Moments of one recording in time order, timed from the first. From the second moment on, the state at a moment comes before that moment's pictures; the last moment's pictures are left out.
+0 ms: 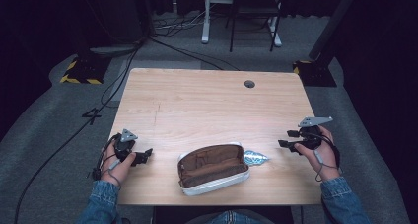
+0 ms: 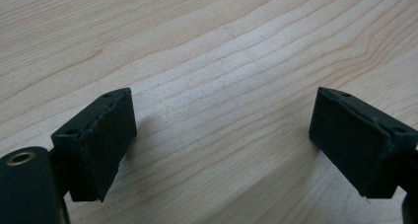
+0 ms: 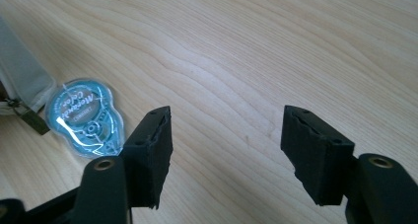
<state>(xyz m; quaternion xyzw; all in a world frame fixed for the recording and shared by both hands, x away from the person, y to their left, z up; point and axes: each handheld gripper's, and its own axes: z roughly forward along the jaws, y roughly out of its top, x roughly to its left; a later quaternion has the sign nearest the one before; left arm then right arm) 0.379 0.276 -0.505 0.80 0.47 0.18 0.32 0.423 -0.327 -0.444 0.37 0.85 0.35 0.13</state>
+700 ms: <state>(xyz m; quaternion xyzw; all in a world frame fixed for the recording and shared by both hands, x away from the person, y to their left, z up) 0.379 0.274 -0.505 0.80 0.48 0.18 0.32 0.416 -0.281 -0.429 0.30 0.89 0.33 0.10</state>
